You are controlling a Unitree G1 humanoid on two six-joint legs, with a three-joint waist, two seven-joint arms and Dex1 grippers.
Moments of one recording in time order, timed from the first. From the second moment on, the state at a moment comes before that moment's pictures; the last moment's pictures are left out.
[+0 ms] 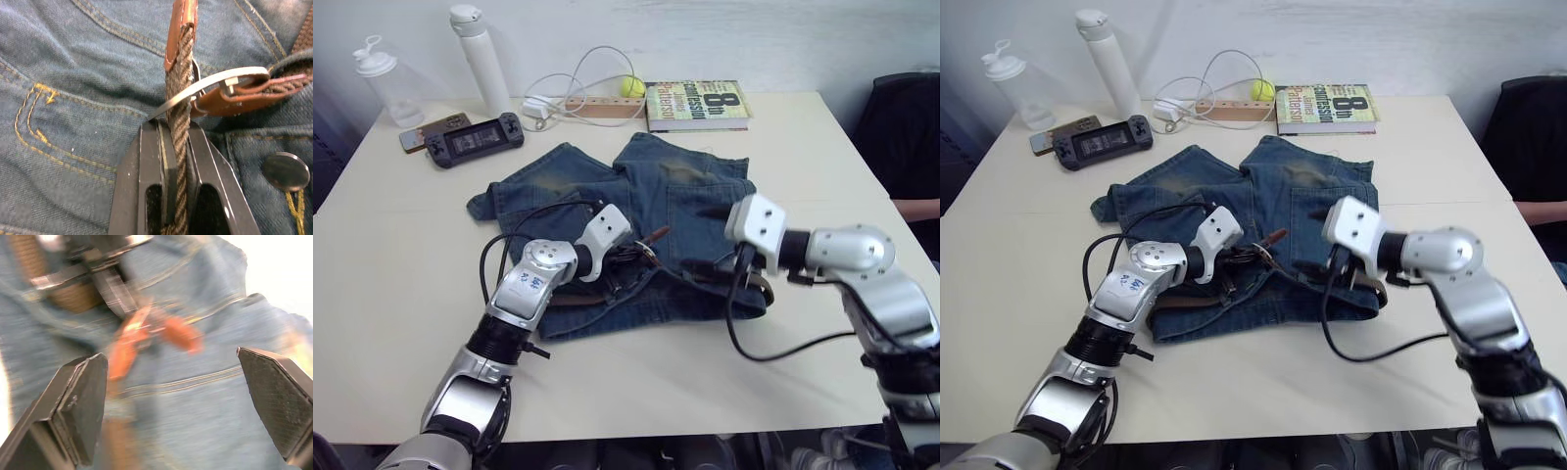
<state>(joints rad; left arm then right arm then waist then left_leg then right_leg) -0.66 0.33 -0.26 0.06 -0.11 0.65 -0.65 -0.57 -0.76 0.09 -0.23 0.19 0.38 0.97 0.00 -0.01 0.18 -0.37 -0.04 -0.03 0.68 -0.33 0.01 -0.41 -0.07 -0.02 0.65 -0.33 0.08</state>
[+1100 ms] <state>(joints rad) -0.66 0.45 -0.15 -0.01 -0.23 0.75 -0.80 -0.75 -0.71 0.24 0.29 0.02 -0.31 1.14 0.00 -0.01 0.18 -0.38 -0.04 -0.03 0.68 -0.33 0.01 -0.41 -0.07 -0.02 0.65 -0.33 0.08</state>
